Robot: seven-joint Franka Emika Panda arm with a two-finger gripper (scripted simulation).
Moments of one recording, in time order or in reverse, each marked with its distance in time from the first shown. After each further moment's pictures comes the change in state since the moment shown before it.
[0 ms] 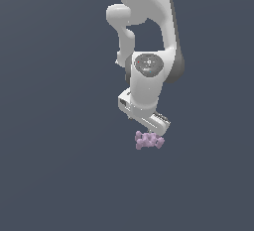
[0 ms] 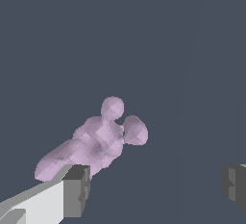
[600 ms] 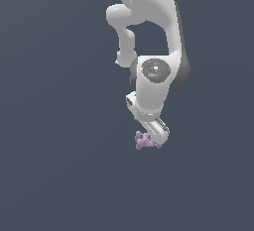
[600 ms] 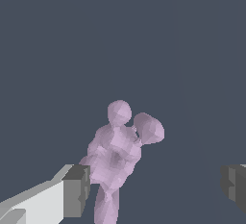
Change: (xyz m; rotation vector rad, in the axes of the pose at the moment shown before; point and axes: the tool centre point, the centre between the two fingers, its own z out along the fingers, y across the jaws) arm -0.001 -0.019 0.008 -0.002 0.000 0.302
